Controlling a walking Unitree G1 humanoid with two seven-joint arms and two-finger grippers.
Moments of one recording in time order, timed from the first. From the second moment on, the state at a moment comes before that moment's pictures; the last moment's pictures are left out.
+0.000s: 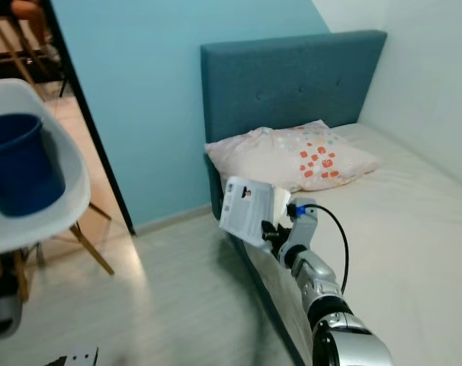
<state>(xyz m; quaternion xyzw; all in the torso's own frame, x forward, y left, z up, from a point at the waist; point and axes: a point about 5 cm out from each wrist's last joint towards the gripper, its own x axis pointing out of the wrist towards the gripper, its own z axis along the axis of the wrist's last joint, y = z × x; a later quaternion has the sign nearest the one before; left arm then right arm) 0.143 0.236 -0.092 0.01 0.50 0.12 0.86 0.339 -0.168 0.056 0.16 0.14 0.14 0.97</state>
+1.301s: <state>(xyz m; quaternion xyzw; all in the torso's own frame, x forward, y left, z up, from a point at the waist) 0.198 0.234 -0.066 0.01 0.41 0.15 0.90 0.337 -0.224 0.056 0.35 0.13 -0.04 0.93</state>
